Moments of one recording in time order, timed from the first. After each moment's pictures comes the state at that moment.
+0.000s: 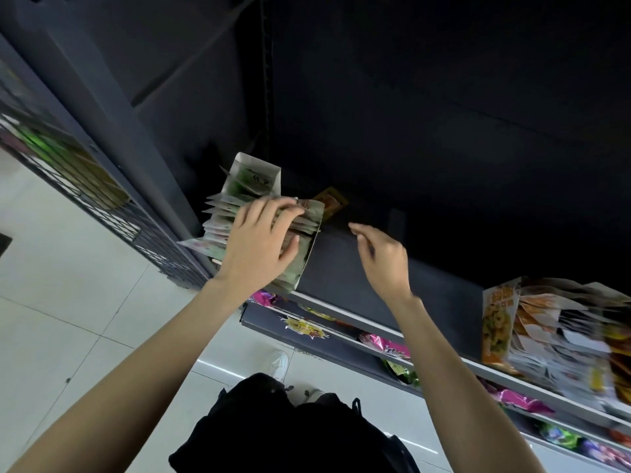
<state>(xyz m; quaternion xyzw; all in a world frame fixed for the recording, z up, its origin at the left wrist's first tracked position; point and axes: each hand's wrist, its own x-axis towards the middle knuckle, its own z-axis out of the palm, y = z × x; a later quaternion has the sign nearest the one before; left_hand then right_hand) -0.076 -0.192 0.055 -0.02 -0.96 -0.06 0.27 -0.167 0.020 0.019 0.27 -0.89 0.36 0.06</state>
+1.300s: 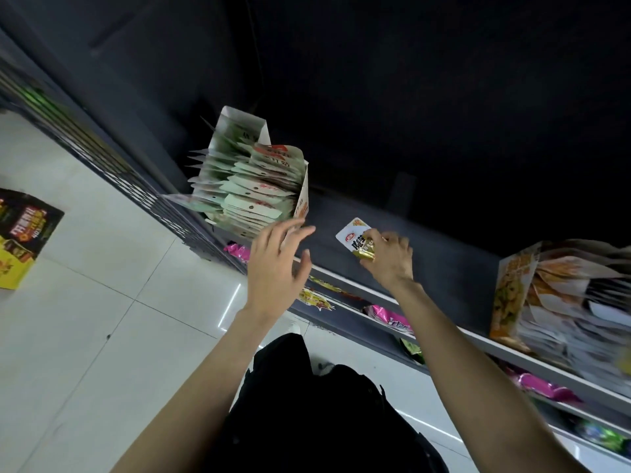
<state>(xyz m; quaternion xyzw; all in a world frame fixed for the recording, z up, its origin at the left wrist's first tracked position) -0.030 -0.080 -0.011 0.09 -0.94 -0.20 0.27 -0.172 0.082 -0.071 0.20 -0.96 0.07 -0.16</state>
